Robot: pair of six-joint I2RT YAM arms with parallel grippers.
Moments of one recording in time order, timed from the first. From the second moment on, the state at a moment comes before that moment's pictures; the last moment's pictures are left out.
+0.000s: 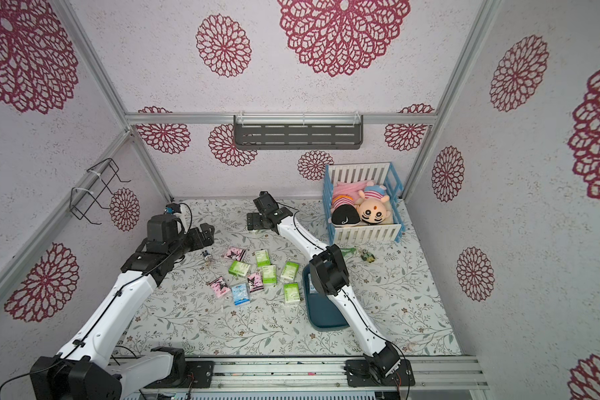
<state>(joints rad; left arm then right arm) -0.11 1.17 1.00 -0.41 0.00 -0.36 0.64 2.64 2.56 -0.69 0.03 0.44</state>
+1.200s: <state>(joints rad) -0.09 1.17 1.00 -0.43 -0.01 -0.31 0.64 2.78 2.57 -0.53 -0.02 0.54</state>
